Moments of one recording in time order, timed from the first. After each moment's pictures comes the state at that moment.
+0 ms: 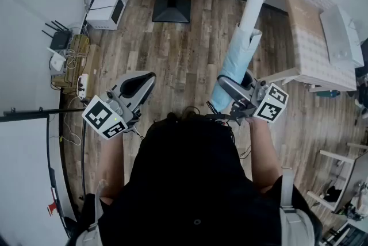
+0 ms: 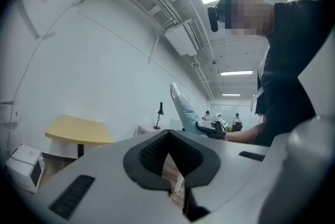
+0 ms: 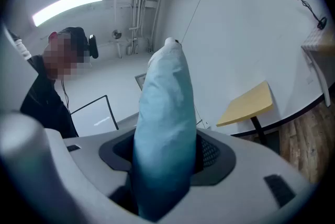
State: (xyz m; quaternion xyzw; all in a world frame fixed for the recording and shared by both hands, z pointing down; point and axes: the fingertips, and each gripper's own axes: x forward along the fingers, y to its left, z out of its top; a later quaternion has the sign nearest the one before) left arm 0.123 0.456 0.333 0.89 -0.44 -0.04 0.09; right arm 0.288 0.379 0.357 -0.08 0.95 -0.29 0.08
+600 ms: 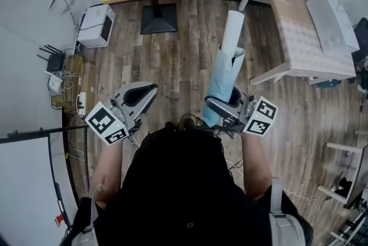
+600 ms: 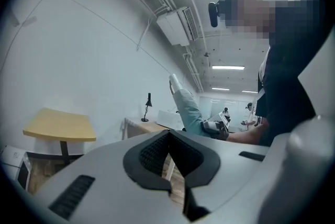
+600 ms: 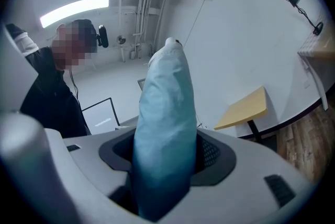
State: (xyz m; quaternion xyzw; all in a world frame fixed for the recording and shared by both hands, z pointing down) left arm 0.218 0.417 0.337 0.92 -0.38 0.00 0.10; right arm 0.359 0.391 0.364 -0.08 0.95 -0.27 0.10
